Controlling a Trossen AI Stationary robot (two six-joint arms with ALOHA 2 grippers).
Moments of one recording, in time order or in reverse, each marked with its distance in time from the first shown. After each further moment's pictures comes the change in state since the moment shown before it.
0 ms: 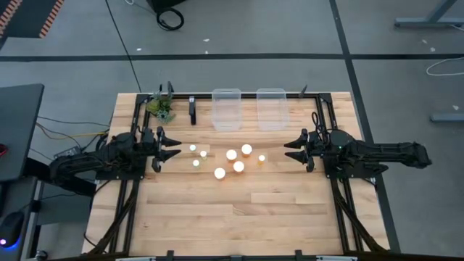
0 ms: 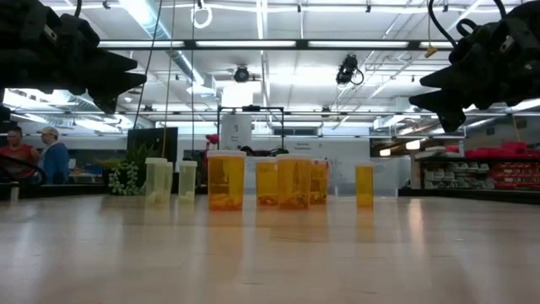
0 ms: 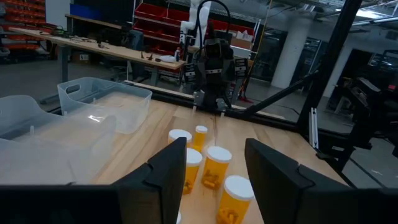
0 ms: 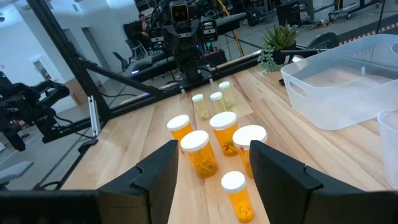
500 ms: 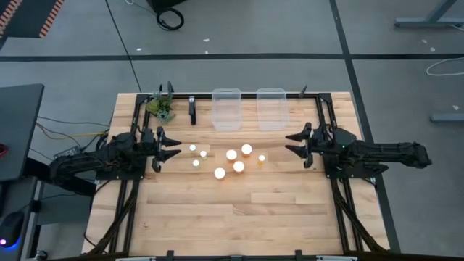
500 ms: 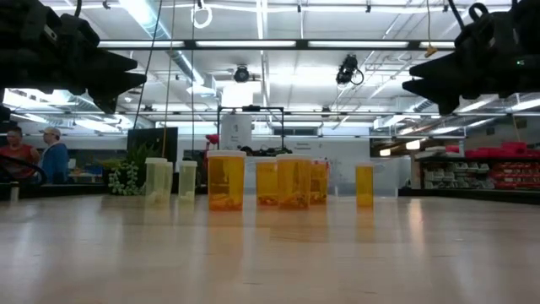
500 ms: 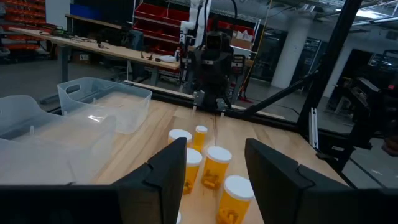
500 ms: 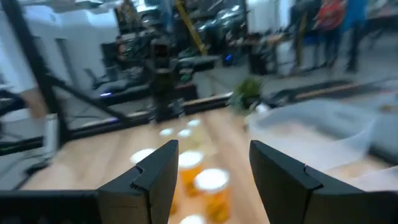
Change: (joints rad) left arm 0.000 0.000 0.000 0.000 0.000 0.000; right arm -0.004 0.000 0.000 0.124 0.160 -0.188
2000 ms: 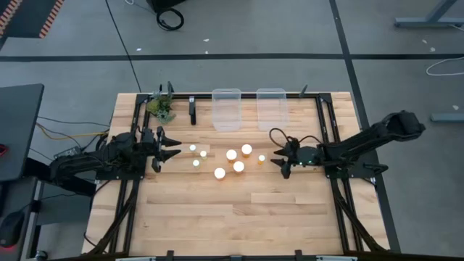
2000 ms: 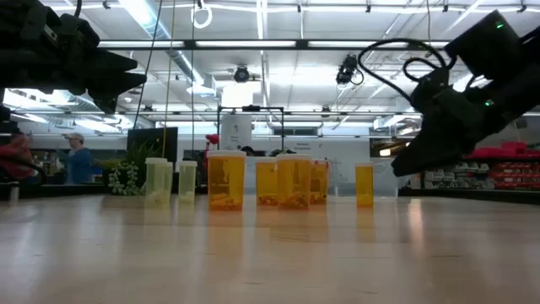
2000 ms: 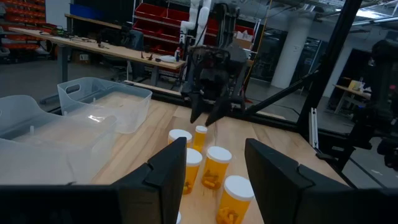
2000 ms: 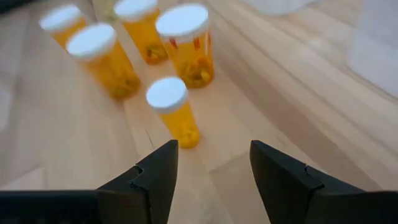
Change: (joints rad) left arm 0.000 0.000 0.000 0.000 0.000 0.000; right arm 0.251 0.955 0.155 0.145 0.301 0.354
